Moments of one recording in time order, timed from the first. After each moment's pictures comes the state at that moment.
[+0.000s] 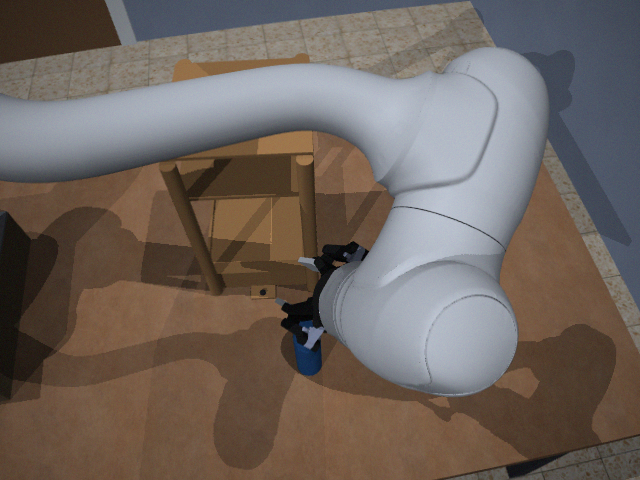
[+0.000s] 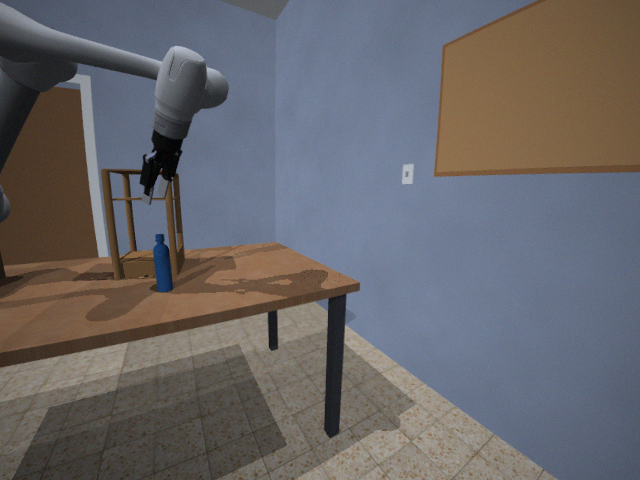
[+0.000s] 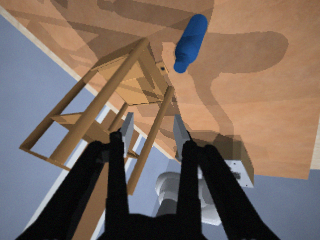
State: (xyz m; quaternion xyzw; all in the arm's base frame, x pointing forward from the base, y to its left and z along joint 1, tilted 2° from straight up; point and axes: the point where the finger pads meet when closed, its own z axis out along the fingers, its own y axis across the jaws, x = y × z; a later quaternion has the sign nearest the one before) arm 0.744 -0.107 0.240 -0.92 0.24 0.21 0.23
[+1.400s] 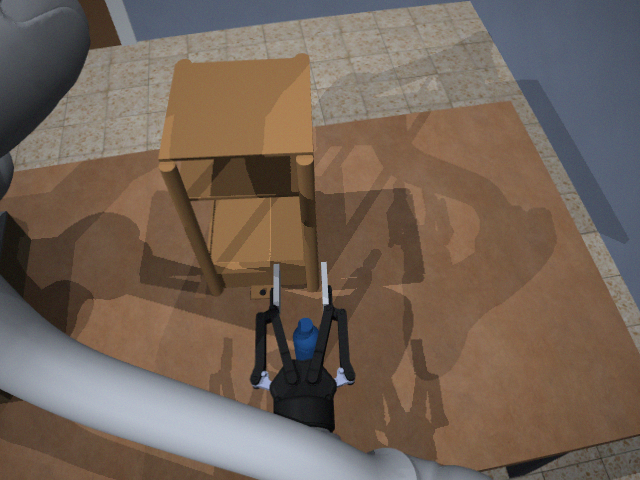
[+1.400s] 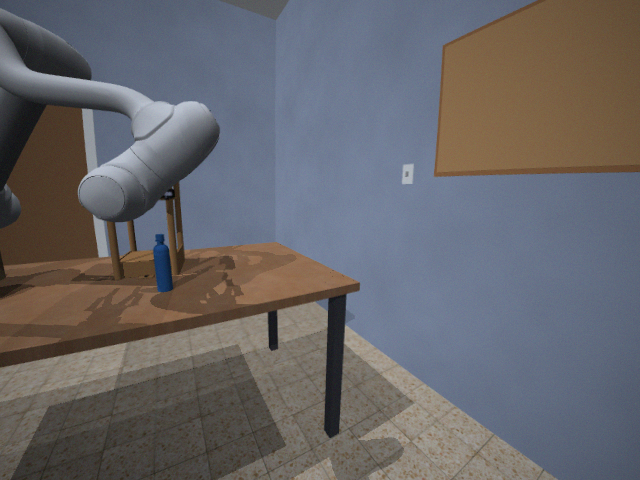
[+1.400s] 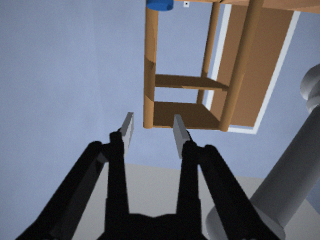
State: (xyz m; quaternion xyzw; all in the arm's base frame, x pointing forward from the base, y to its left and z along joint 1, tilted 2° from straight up) arm 0.744 -0.104 0.234 -0.50 0.50 0.48 0.51
